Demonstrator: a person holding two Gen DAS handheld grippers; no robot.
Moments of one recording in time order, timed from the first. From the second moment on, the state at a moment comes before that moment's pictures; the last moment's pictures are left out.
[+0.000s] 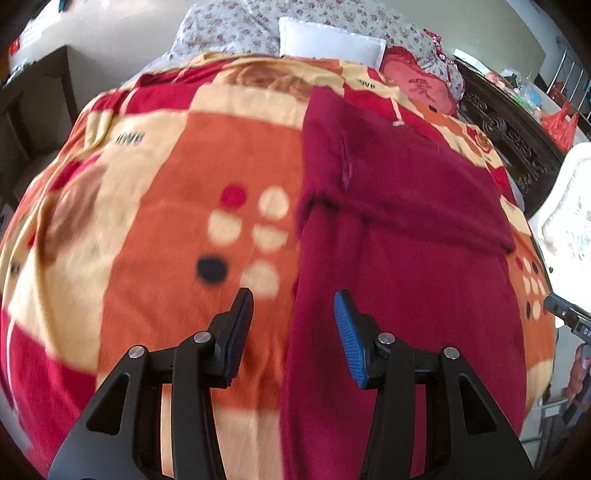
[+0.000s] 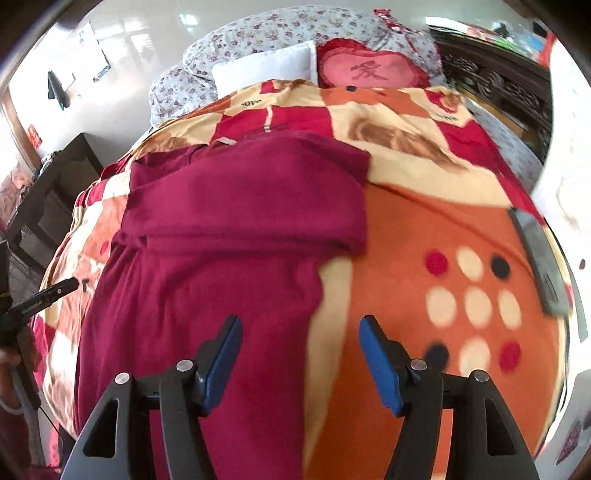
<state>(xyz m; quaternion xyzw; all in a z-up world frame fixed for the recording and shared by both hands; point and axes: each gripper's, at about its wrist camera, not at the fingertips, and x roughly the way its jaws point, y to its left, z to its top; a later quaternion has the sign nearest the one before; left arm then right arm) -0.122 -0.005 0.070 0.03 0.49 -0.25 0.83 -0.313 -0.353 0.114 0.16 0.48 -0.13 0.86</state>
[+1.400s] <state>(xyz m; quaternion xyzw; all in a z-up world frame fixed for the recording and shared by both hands) -0.227 0.040 0.020 -0.02 0.60 -0.31 0.74 -0.441 -0.280 0.050 0.27 0.51 -0.03 0.82</state>
